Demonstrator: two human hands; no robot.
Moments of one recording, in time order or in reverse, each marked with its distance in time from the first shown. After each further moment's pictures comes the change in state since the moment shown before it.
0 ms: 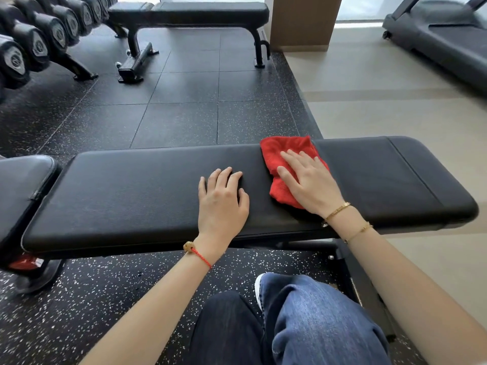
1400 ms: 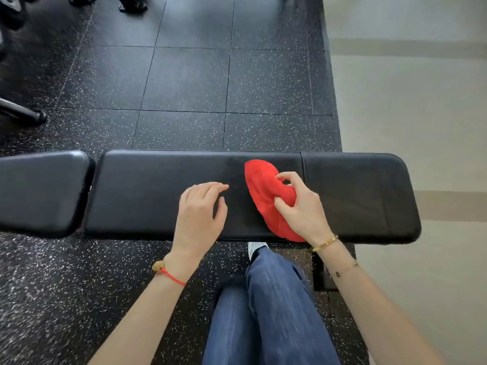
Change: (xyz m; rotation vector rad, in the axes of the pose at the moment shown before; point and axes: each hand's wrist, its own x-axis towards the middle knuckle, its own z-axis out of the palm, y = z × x) left_hand 0.025 0.047 -0.158 -0.136 -0.121 -0.107; right_hand -0.005 -0.051 -0.135 0.540 -0.220 0.235
